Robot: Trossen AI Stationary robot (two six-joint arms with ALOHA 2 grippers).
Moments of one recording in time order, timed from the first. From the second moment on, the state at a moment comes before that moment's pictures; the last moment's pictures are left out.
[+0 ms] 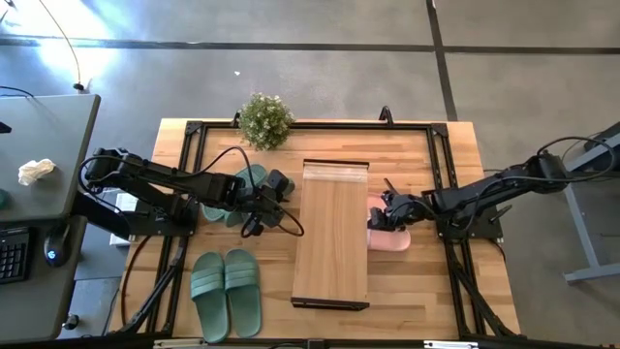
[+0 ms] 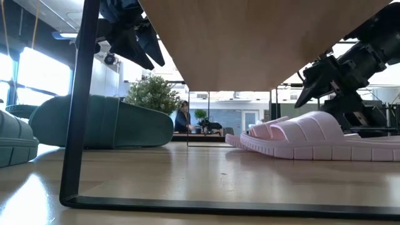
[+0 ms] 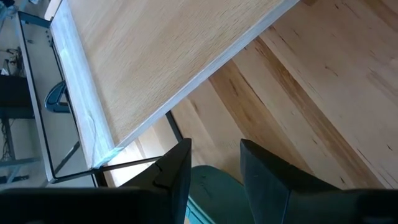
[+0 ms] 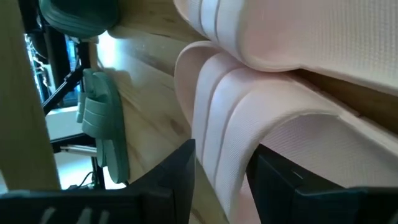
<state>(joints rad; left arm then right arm) -0.03 1.36 0.98 -0.53 -0.32 0.70 0.14 1.10 0.31 0.14 0.01 1.54</state>
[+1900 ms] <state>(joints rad) -0.03 1.36 0.98 -0.52 -0.30 0.54 0.26 0.80 0.73 -1.17 -0.01 0.96</state>
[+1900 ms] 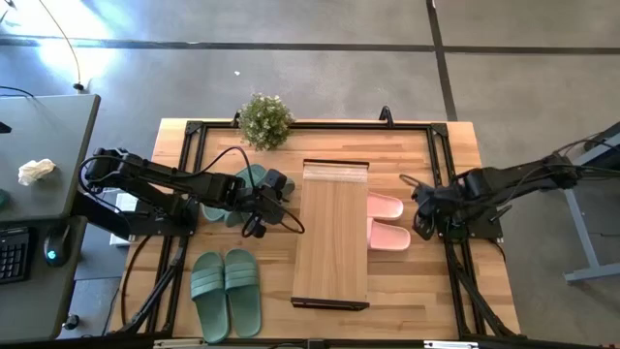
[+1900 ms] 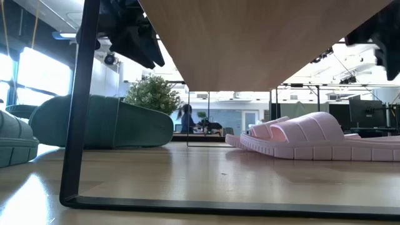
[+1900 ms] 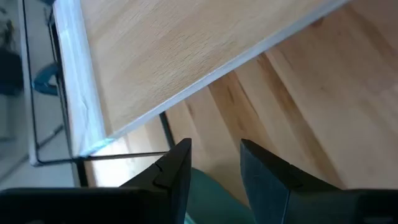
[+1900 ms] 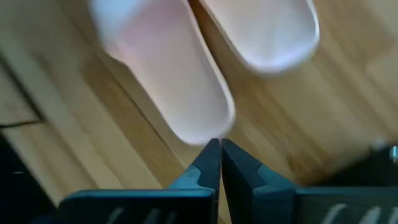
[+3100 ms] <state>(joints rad) -0.03 1.35 0.98 -0.58 -0.21 0.45 0.66 1.11 0.44 -0.66 0.19 1.65</state>
